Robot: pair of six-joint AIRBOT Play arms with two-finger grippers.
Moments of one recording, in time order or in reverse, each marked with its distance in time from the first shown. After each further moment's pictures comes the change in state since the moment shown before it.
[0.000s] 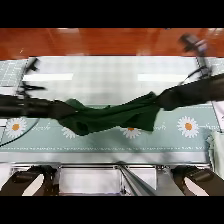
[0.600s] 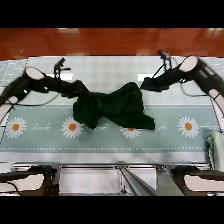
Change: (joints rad) left arm 0.052 -0.625 0.334 0.069 0.198 -0.089; right arm -0.188 -0.521 0.151 0.072 -0.239 -0.029
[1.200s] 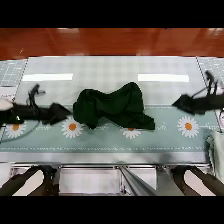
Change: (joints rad) left arm 0.279 0.441 -0.610 -0.109 -0.102 0.050; right arm -0.388 0.471 -0.587 0.012 0.013 -0.059
